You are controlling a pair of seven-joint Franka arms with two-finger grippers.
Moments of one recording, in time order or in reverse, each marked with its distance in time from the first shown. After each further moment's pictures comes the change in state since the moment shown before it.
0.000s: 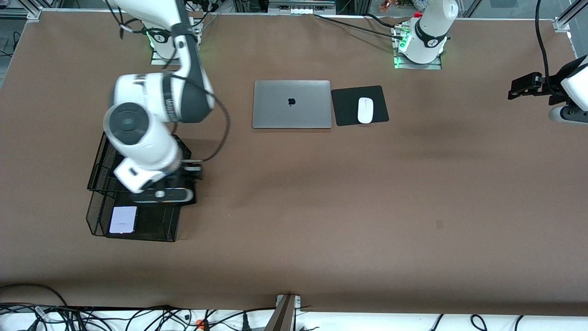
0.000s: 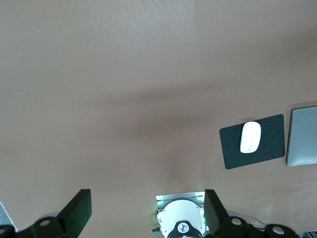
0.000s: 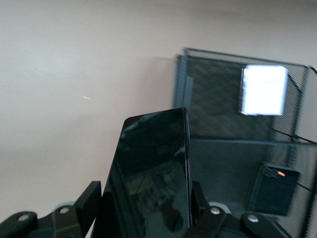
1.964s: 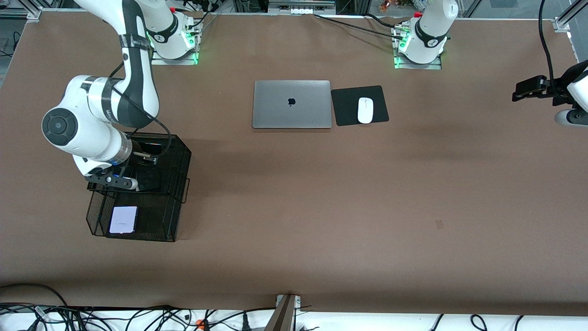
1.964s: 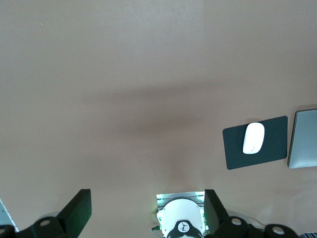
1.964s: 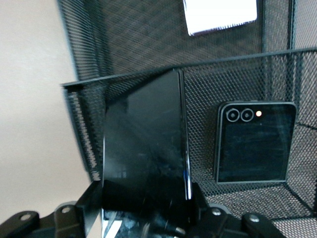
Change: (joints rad) left arm 0.008 0.009 0.019 -0.003 0.001 0.000 -0.002; right arm -0.005 -0.152 -0.055 -0.437 0.077 0.183 -0.002
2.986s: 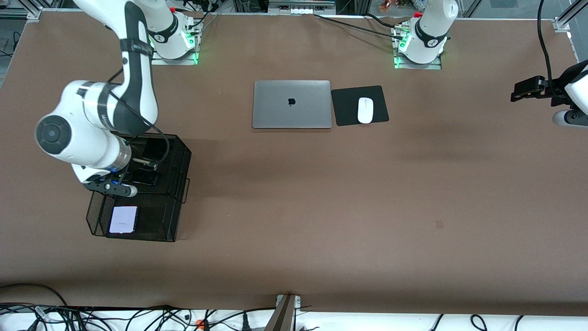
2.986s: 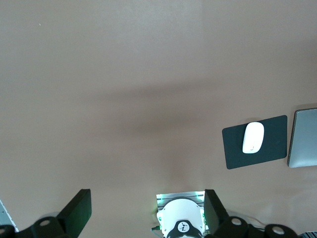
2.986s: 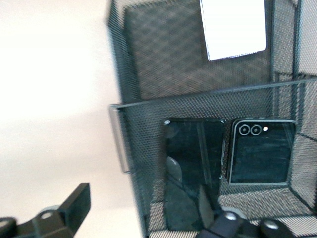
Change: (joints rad) left arm -0.002 0.003 -0.004 0.000 0.000 0.000 0.000; right arm -0.029 0.052 -0.018 0.228 0.056 -0.166 -0.006
